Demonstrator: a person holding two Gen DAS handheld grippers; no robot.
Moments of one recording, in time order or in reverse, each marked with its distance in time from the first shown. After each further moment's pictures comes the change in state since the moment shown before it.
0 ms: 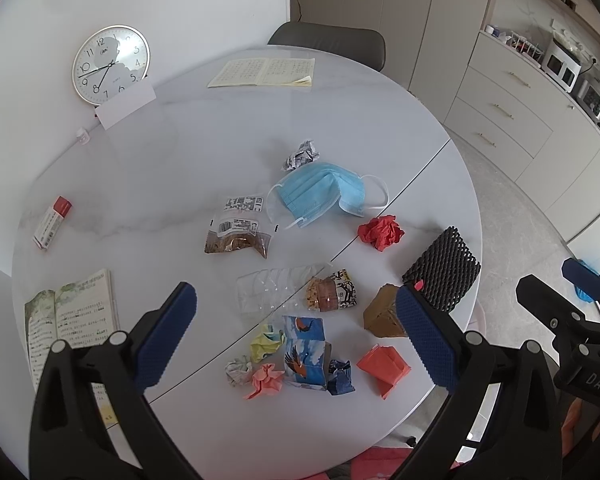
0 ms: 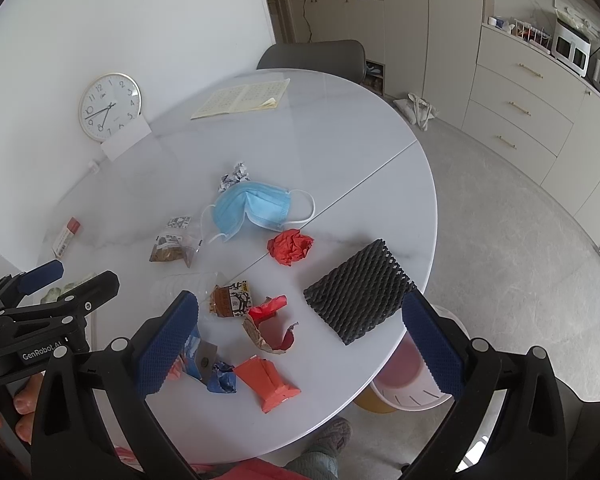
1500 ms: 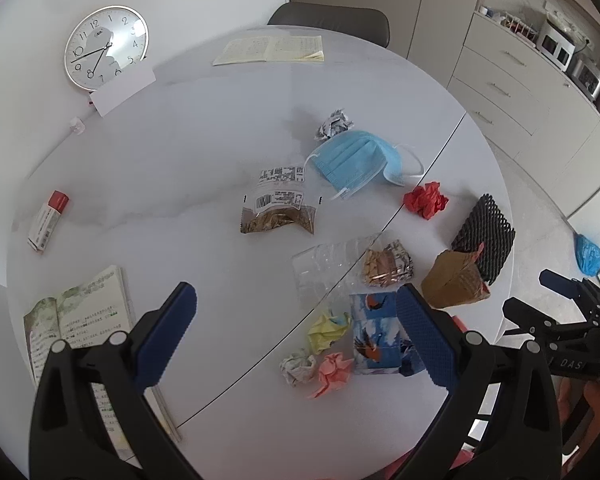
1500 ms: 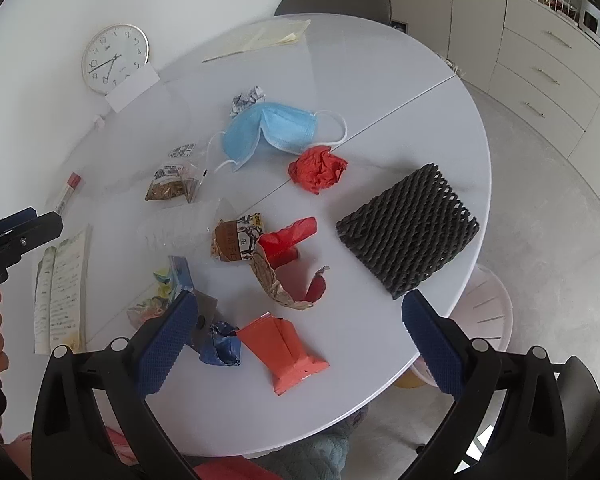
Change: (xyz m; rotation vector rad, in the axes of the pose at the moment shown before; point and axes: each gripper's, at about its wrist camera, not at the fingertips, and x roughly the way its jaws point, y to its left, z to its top) left arm 0.042 0.073 -0.023 0.072 0.056 -0.026; right arm 0.083 0.018 -0.058 -0.017 0.146 0.069
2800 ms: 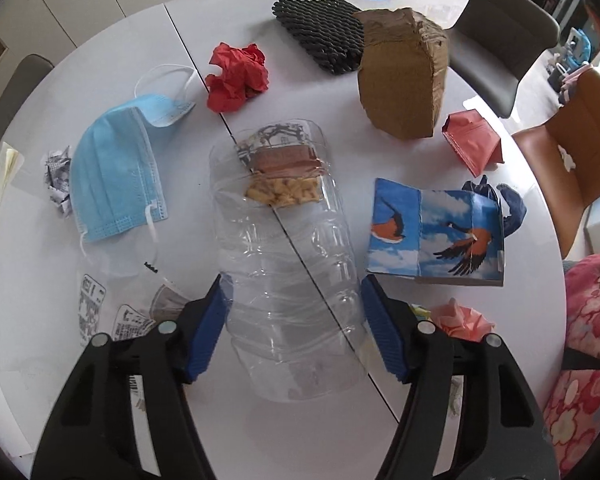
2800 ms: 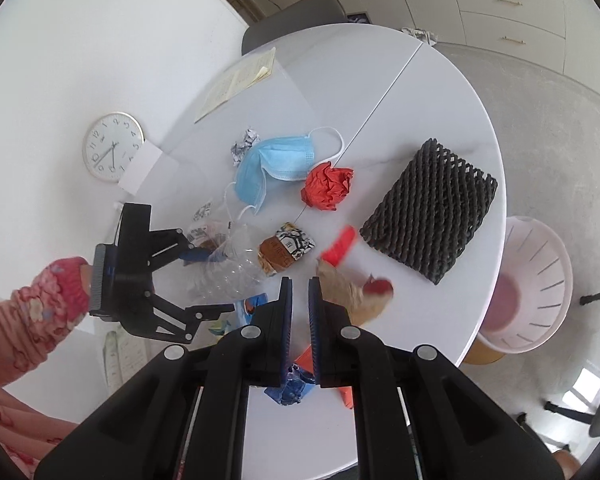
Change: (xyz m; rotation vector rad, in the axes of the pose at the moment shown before) left arm 0.156 -0.057 0.009 1.182 0.161 -0.459; right arm -0.011 -0.025 0.002 0.339 -0.085 0.178
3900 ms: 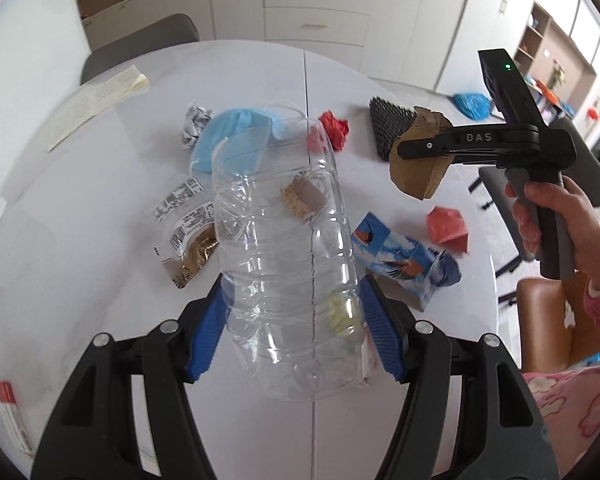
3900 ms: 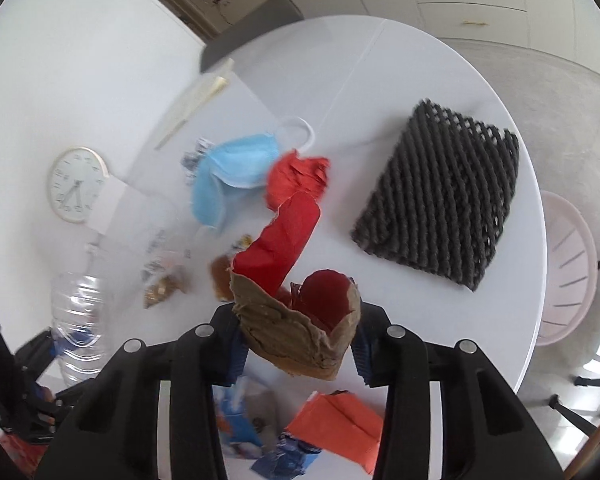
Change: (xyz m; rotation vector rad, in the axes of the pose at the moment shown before) left arm -0.117 -0.032 -0.076 -0.514 -0.265 0.155; right arm 0.065 -0.015 -0.009 0.136 -0.098 -0.024
